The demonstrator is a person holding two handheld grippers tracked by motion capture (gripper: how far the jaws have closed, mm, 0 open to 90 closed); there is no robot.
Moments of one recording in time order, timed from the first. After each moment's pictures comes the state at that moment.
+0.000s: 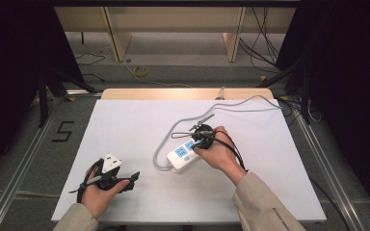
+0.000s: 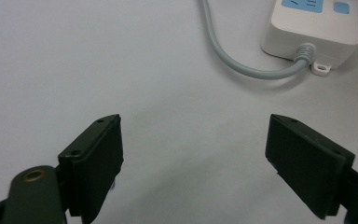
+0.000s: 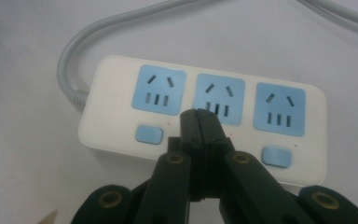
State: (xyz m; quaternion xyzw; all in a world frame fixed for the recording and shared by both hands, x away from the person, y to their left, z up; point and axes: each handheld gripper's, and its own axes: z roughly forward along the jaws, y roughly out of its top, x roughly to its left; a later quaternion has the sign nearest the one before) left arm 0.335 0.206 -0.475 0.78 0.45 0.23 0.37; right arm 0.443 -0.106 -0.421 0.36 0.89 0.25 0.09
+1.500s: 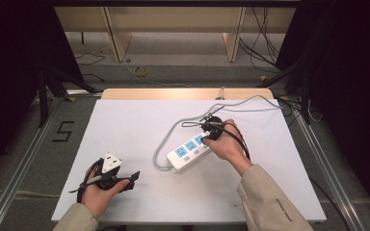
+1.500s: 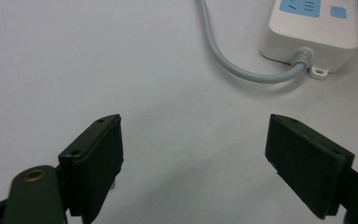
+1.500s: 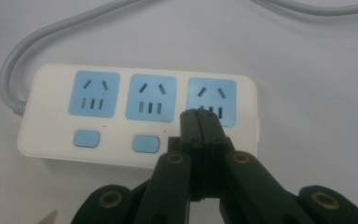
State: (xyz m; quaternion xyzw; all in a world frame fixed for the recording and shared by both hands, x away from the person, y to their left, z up) left arm 0.334 0.205 -0.474 0.78 0.45 0.23 0.38; right arm 0.469 -0.131 -0.417 0.40 0.88 0.24 0.10
